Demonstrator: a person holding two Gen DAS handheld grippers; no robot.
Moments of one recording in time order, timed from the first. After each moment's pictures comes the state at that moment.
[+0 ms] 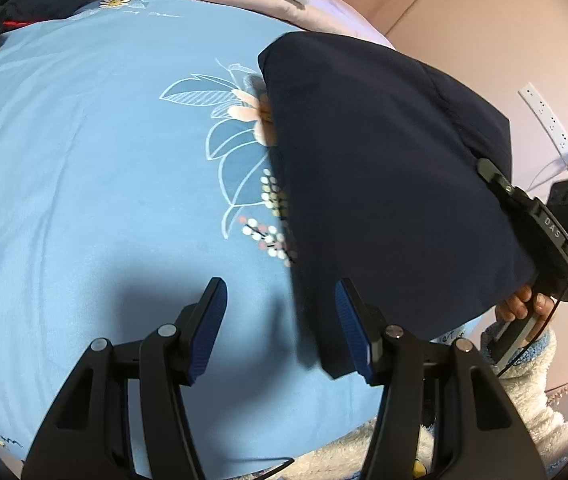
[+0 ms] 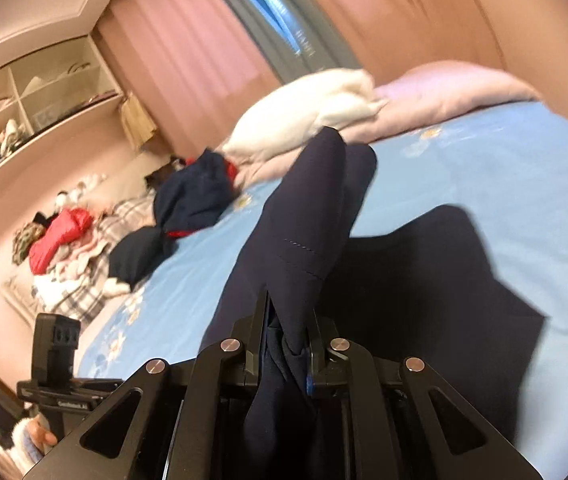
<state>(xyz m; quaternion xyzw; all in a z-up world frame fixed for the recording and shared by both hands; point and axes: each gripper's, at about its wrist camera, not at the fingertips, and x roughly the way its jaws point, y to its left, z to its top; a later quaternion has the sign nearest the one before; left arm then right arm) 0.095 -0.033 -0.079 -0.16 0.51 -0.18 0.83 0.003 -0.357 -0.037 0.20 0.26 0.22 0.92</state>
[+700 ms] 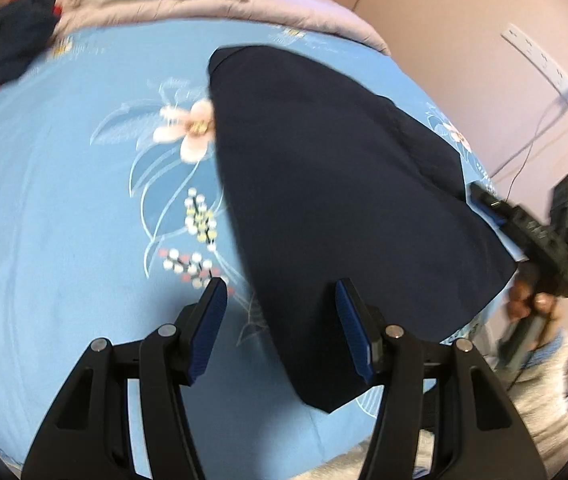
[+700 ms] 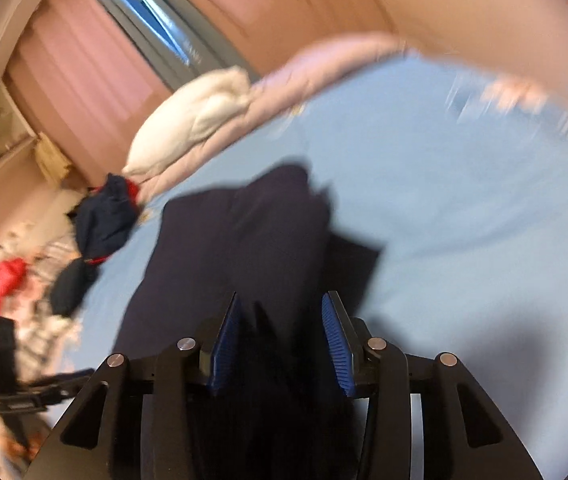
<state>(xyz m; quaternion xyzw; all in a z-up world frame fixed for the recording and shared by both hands) 0.115 -0.113 -0.074 -0.05 0.50 -0.19 0.84 -0.015 -0.423 -0.064 0.21 0.29 0.06 0.93</state>
